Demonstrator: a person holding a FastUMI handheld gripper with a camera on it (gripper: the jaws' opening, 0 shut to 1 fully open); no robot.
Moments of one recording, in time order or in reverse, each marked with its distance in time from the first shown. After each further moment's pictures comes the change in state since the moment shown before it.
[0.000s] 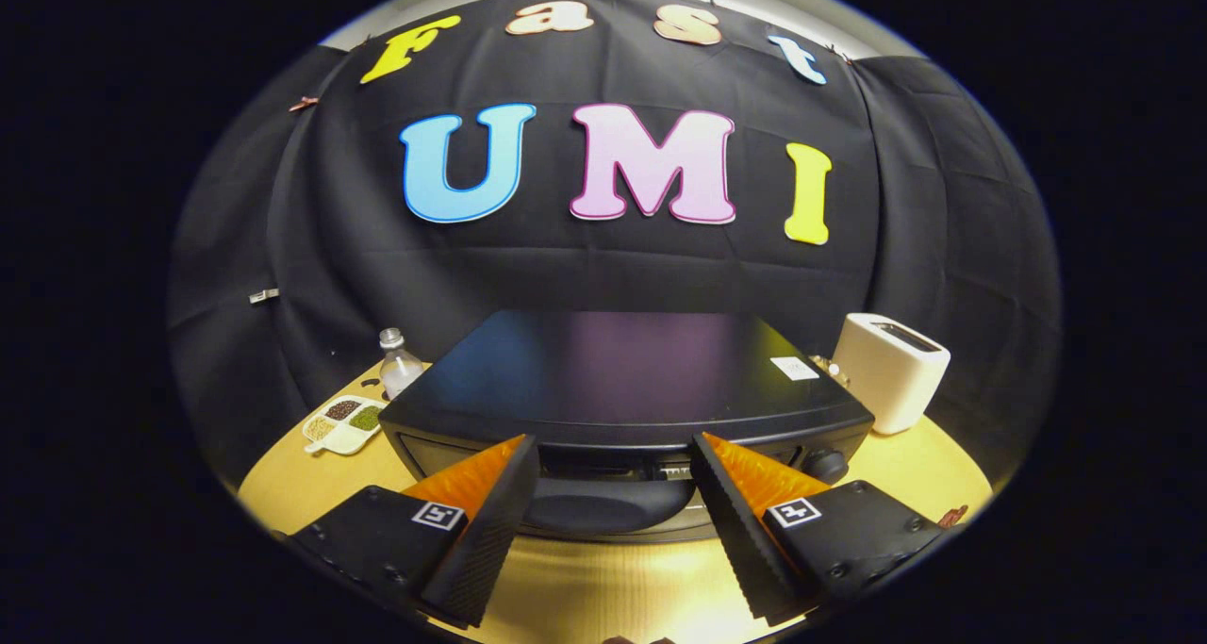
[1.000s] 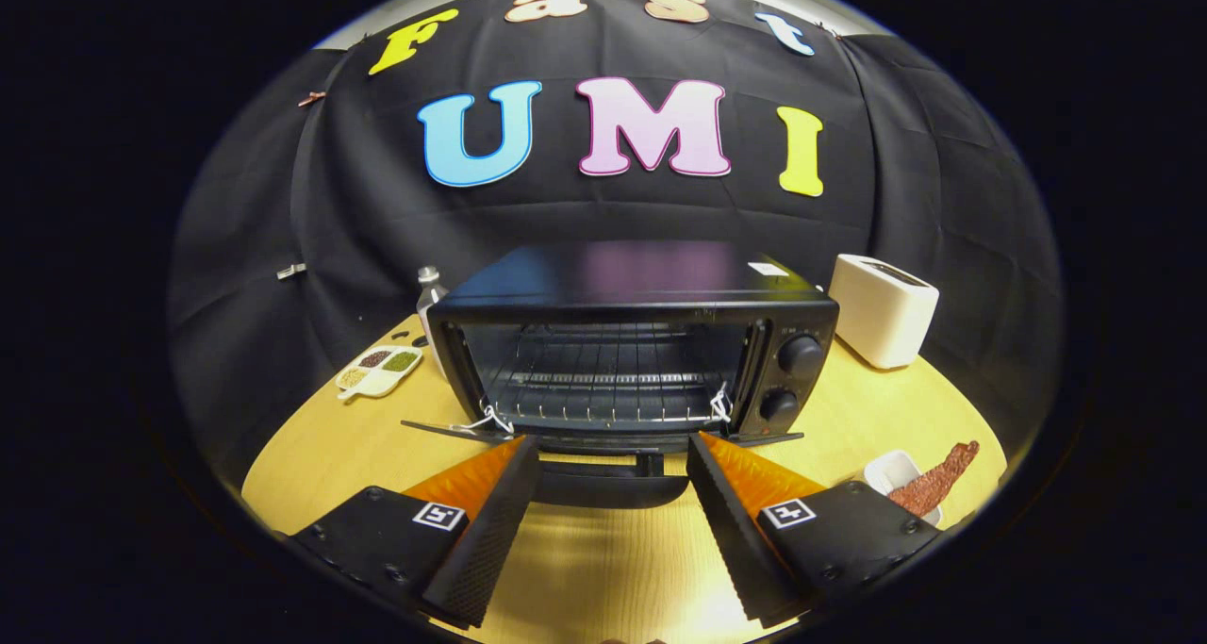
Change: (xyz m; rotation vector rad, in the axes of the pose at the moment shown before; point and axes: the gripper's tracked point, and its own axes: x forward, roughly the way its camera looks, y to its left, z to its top) arm -0.084 -0.003 -0.084 0.011 0.128 0.055
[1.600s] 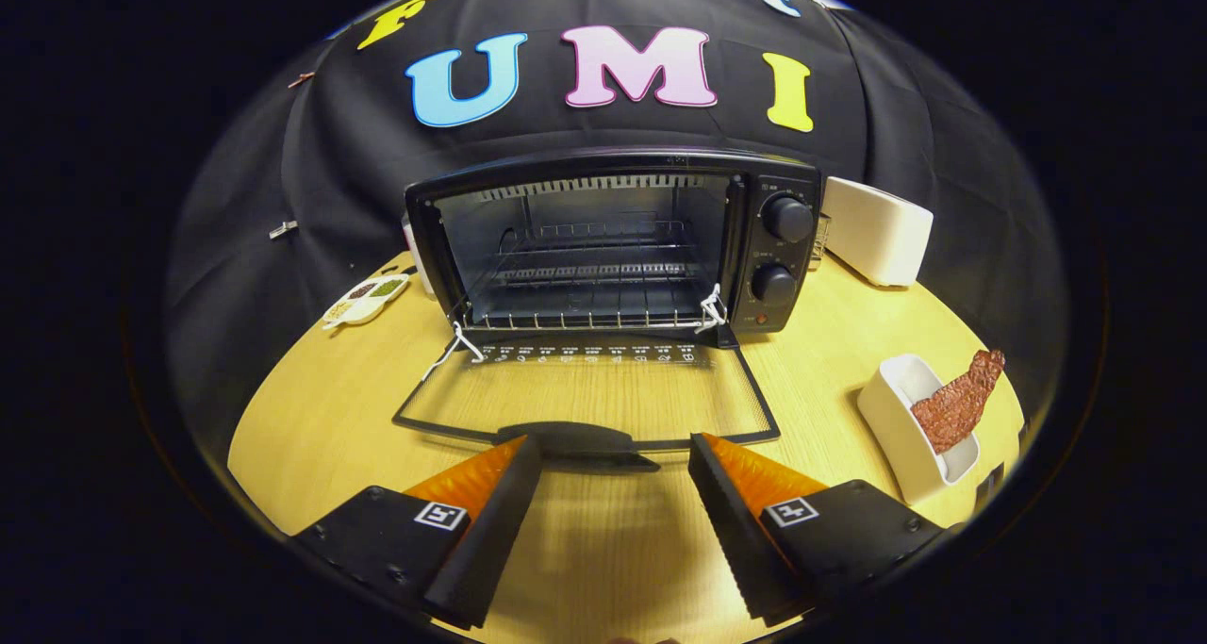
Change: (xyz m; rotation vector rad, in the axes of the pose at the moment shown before) arm -0.009 -0.018 -0.080 0.015 0.155 -0.002
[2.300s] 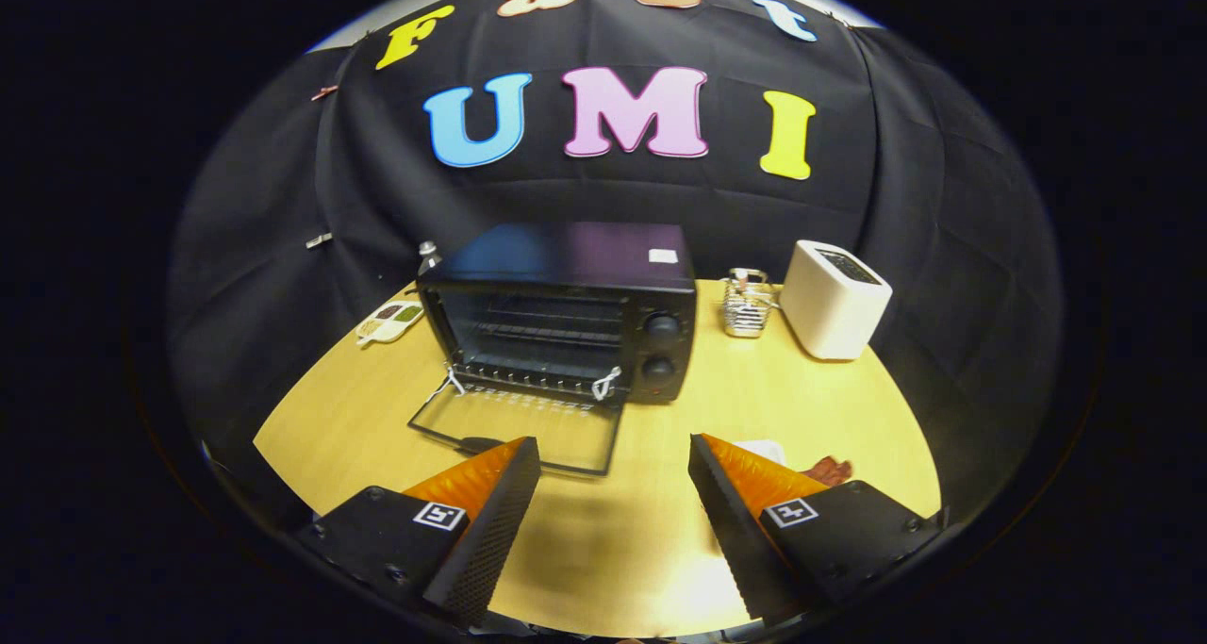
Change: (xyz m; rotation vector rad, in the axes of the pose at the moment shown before) arm -0.109 -0.131 0.109 -0.062 -0.015 0.075
